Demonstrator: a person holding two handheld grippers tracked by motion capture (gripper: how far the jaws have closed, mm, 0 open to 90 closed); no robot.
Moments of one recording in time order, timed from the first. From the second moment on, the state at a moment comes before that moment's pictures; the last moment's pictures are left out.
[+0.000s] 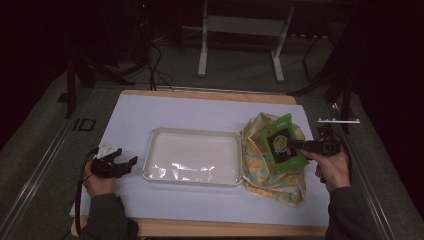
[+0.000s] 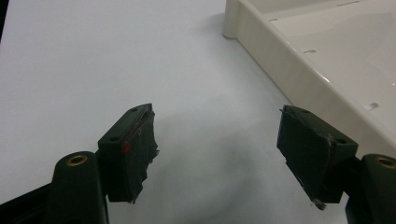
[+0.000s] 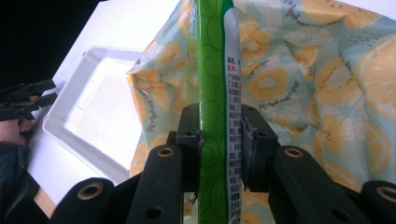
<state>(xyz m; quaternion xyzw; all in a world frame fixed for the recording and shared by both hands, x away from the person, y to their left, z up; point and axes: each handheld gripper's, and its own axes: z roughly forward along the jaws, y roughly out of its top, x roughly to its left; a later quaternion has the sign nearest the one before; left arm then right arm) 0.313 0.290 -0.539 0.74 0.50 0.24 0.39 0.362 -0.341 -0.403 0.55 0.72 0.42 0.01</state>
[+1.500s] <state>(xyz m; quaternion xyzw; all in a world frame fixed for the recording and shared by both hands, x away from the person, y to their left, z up) 0.314 0.289 -0.539 0.74 0.50 0.24 0.38 0.349 -0.319 -0.378 0.52 0.73 0.45 -0.02</state>
